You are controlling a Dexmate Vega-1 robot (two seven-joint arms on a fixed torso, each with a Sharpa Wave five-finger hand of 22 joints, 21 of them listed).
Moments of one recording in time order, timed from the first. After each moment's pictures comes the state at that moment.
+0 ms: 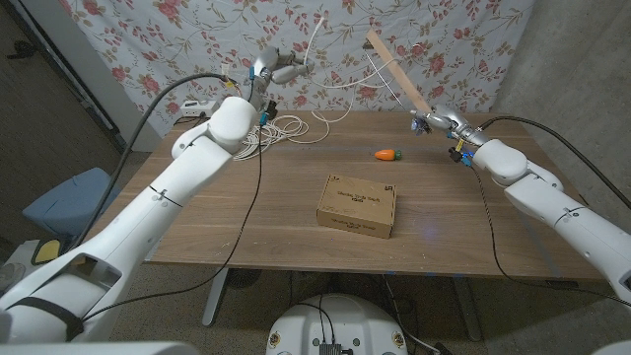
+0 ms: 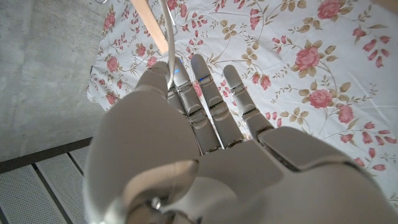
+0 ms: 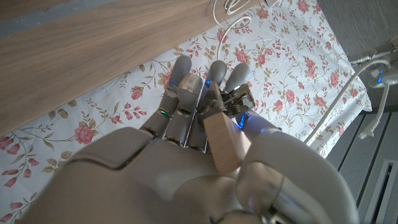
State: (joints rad) left arm 0.70 0.62 0.41 -1.97 -0.11 0.27 0.27; left_hand 1.21 0.12 0.18 -0.09 0.41 1.06 -0.04 0.34 0.22 1.07 -0.12 0.53 0.53 0.93 -0.13 0.38 0.40 0.32 0.06 0.93 0.39; right arm -0.73 -0.80 -0.41 -1.39 0.23 0.38 0.08; right_hand 0.43 0.16 0.67 0.08 0.21 0.86 0.10 1.13 0.47 0.96 0.03 0.88 1.19 0.89 -0.09 1.57 1.24 0.43 -0.05 1.53 0.19
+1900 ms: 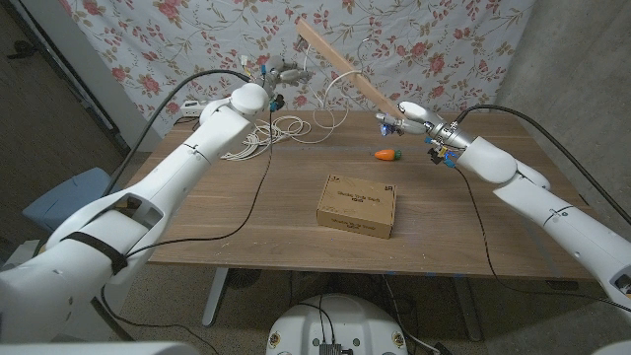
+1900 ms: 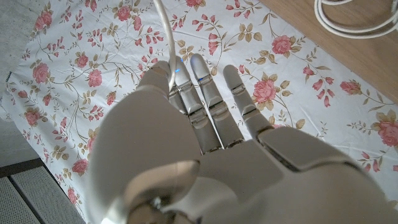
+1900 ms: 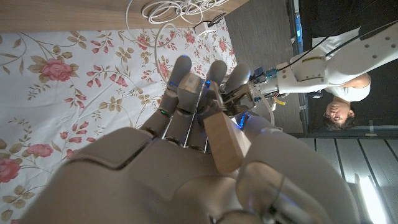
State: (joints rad) left arm 0.34 0.48 0.59 -1.47 -0.20 0.32 0.19; left_hand 1.23 0.13 0.16 -0.09 0.39 1.07 -0.02 0.33 0.22 1.08 -0.11 0.51 0.55 0.93 -0.13 0.37 0.42 0.31 0.06 0.98 0.38; right arm -0.71 -0.77 -0.44 -1.45 0.00 0.71 0.15; right_hand 0.43 0.16 0.67 0.09 0.21 0.85 0.10 1.14 0.45 0.95 0.03 0.89 1.17 0.89 -0.08 1.57 1.24 0.43 -0.05 1.52 0.18
